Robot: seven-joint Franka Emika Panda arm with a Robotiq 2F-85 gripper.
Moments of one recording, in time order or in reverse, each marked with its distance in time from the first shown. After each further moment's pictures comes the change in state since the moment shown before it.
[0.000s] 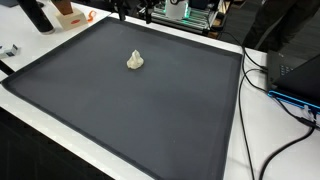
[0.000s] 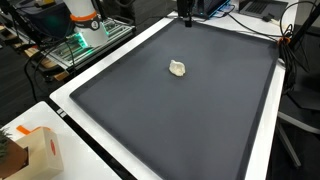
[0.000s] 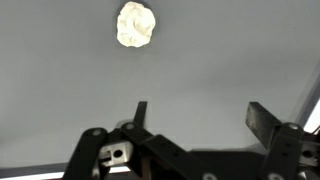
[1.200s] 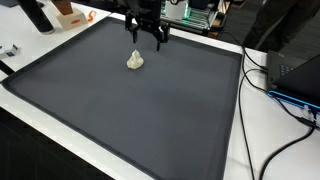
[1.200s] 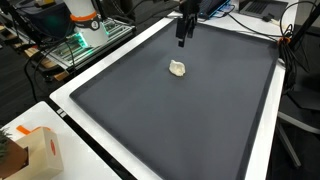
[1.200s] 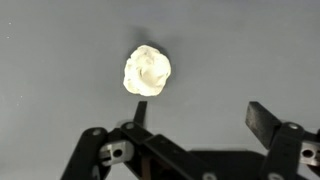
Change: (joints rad) arm 0.079 0.168 0.014 -0.006 -0.344 -0.001 0.252
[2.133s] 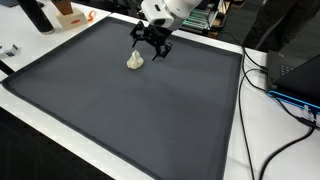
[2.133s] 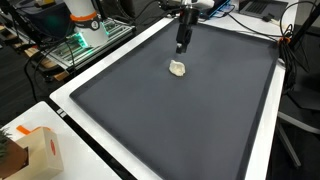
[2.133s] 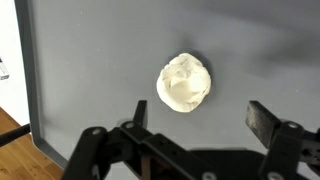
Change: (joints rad) arm 0.123 0.138 -0.005 0.042 -0.620 -0.144 0.476
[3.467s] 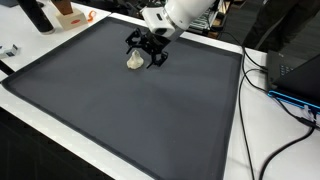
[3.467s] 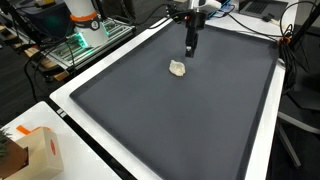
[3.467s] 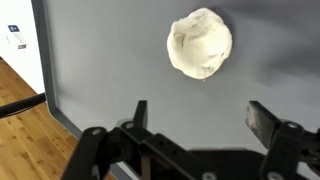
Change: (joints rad) arm 0.109 0.088 -0.107 0.085 -0.144 0.022 0.093
